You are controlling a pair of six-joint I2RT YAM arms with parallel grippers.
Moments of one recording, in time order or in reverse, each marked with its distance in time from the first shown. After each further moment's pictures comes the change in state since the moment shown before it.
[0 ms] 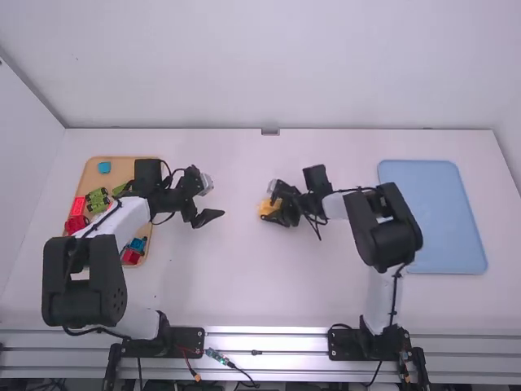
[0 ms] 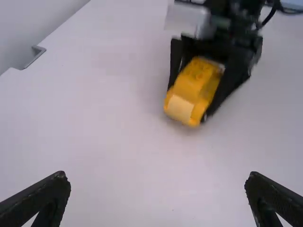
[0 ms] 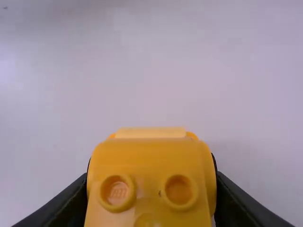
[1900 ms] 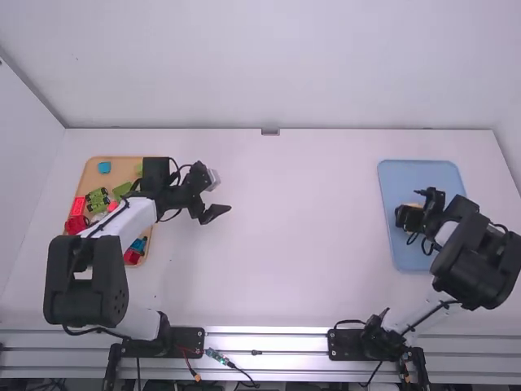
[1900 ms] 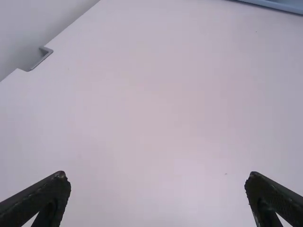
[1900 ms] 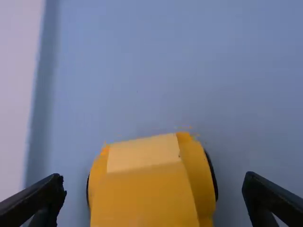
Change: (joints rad) left arm -0.062 0.000 -0.007 0.111 -0.064 -0.143; right arm -0.941 -0.196 -0.221 0.048 0.362 0.348
